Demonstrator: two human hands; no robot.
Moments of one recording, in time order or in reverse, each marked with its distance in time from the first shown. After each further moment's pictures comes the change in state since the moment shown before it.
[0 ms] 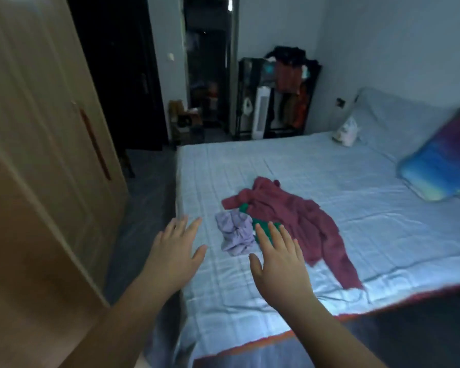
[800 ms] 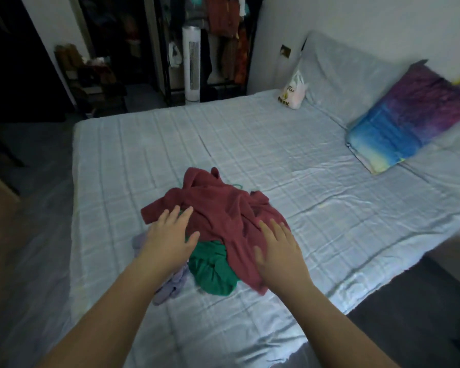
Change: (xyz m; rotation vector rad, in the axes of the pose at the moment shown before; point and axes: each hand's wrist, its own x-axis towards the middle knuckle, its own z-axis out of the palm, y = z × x) left_hand 0.420 0.165 0.166 -0.142 -0.204 0.161; right_hand 0.271 0.301 0.118 0.003 -0.100 0.327
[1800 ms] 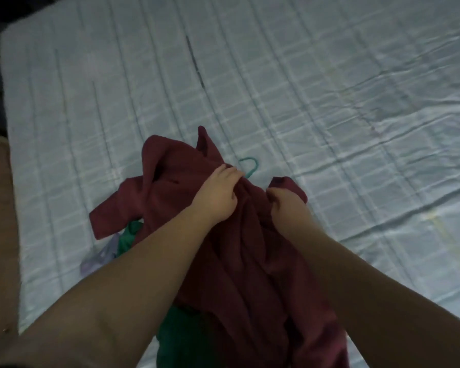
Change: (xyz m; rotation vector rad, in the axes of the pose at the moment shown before) left_hand 0.519 0.040 0.301 -0.026 -0.361 0.046; right_hand 0.438 0.246 0.352 0.408 -0.568 0.194
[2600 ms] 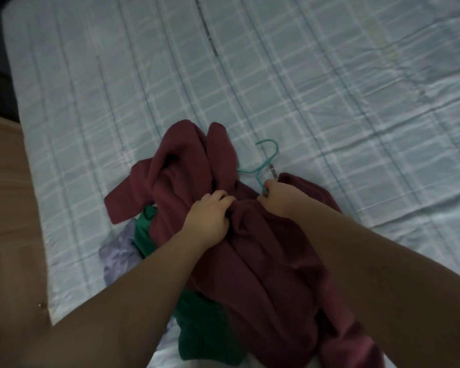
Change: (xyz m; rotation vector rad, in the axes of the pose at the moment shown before) left_hand -0.075 -0.062 0.048 0.133 -0.138 -0.110; right_hand 0.035 -0.028 0.056 -0.201 -0.458 0.034
